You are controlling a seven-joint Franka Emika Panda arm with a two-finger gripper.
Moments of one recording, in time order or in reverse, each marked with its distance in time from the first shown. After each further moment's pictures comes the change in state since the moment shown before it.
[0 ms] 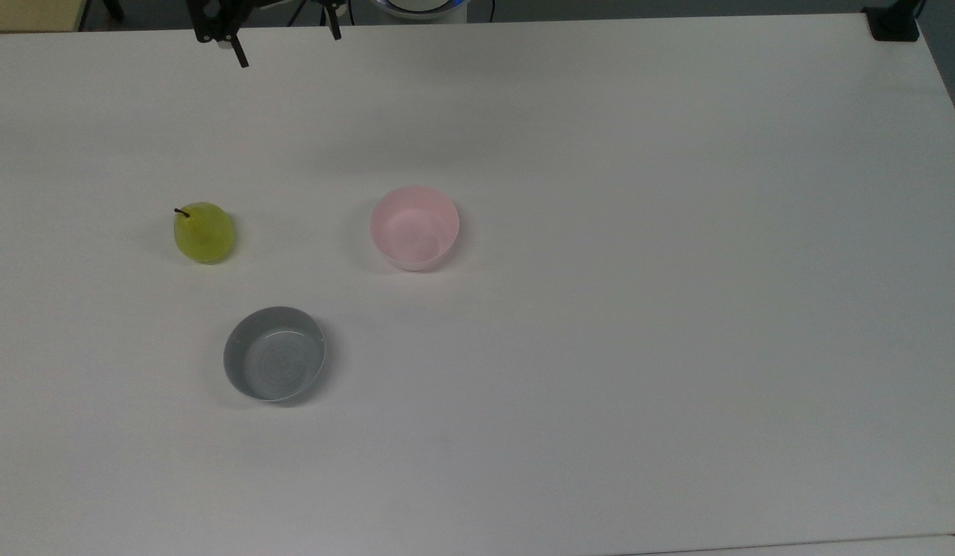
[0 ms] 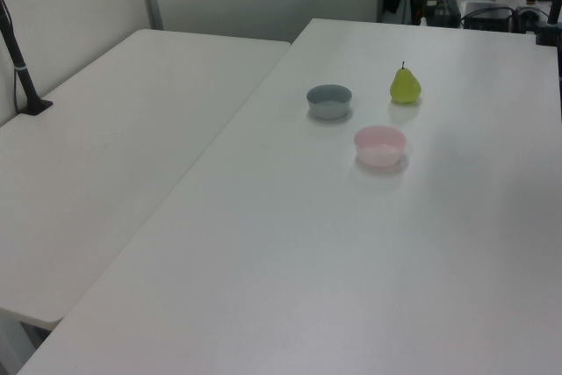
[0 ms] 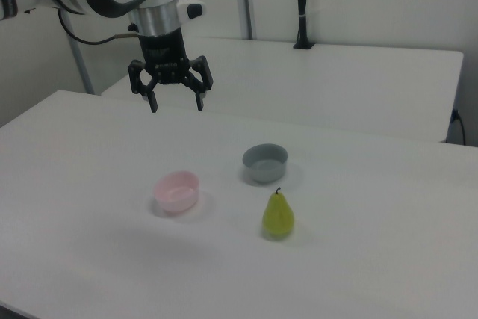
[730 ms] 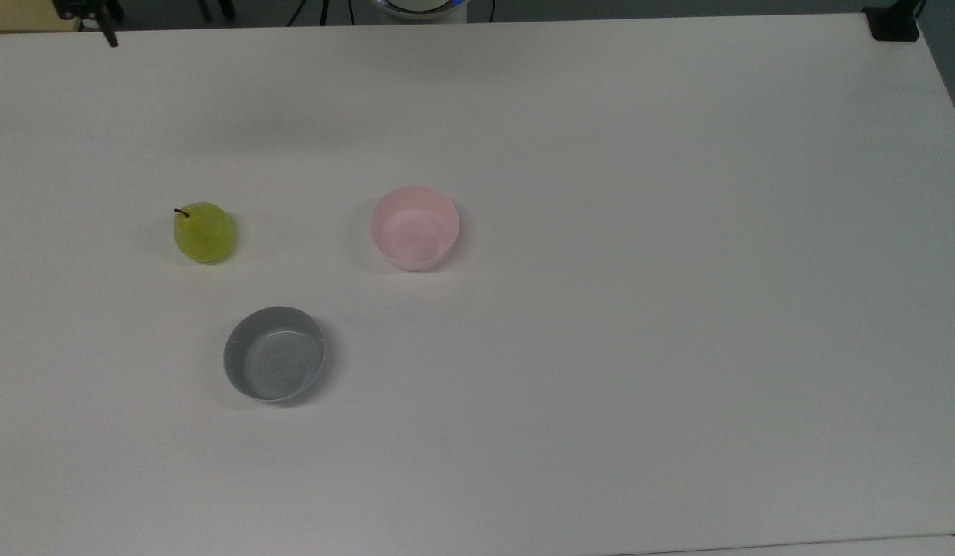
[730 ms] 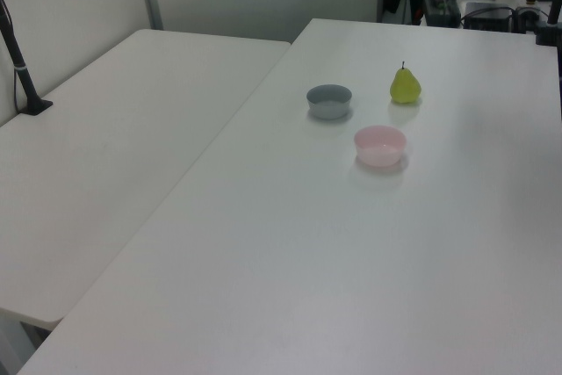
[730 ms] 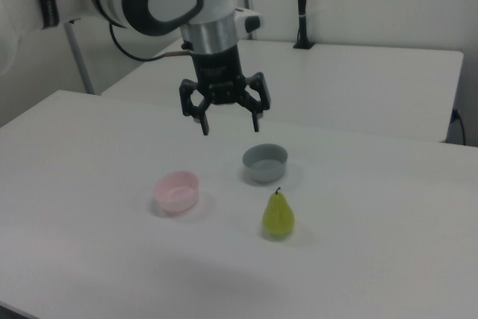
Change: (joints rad) arm -0.093 0.017 -0.137 -0.004 -0.020 0.045 -0.220
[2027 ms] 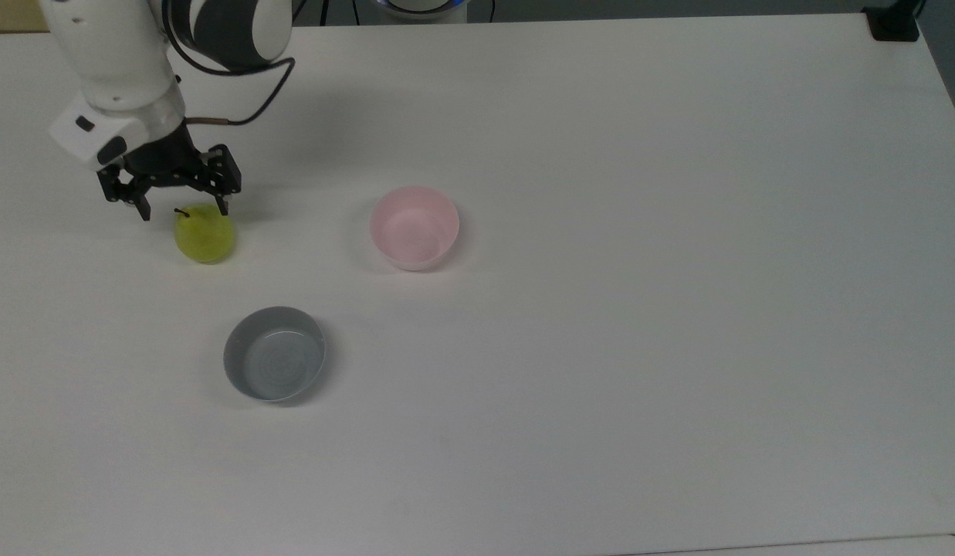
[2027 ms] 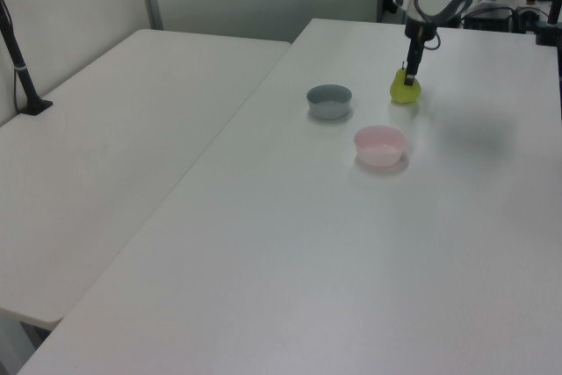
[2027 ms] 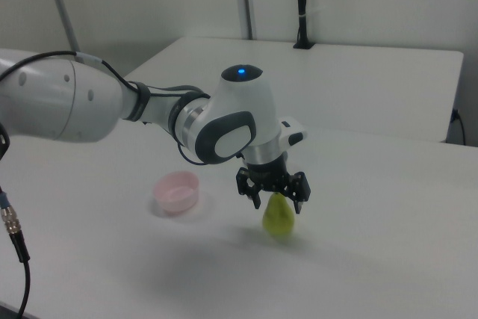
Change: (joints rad) arm -0.024 0.311 0.000 -0.232 0.104 0.624 0.177
